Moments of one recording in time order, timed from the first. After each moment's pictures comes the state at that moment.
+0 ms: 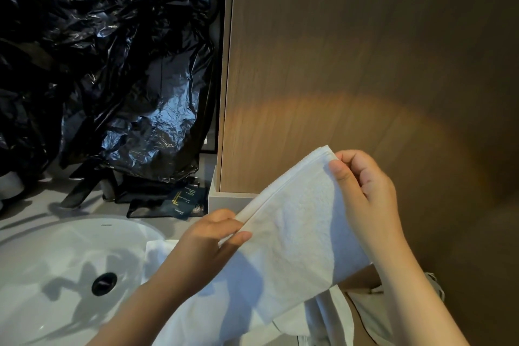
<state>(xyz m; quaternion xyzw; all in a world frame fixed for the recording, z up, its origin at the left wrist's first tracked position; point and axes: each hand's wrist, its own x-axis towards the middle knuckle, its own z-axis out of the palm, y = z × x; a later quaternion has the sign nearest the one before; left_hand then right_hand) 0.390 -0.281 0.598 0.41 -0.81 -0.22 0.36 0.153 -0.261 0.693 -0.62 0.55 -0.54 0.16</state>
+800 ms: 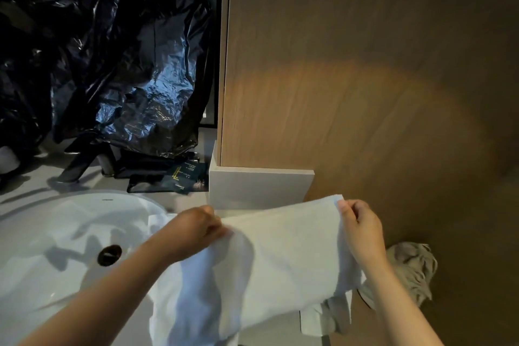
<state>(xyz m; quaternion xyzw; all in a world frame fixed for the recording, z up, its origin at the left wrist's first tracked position) 0.421 -0.329 0.514 0.45 -0.88 -0.14 0.08 0.096 -0.259 0.552 -0.47 0.75 -0.42 0.19</state>
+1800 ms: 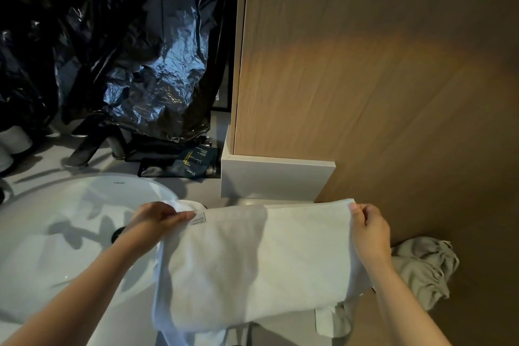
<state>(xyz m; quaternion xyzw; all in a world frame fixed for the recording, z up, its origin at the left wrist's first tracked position) 0.497 -0.335 0.471 0.67 -0.65 -0.30 0.19 0.089 -0.284 0.496 -0.44 0.79 -0.40 0.18</state>
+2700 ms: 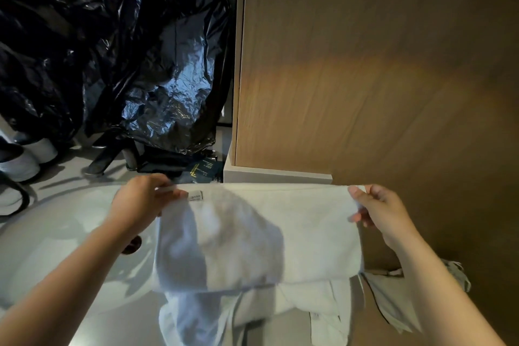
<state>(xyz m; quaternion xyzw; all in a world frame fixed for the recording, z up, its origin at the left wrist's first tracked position) 0.491 -0.329 0.562 0.68 -0.67 -0.13 0.25 0.067 -0.308 0.577 -0.43 0.70 -0.41 0.39</state>
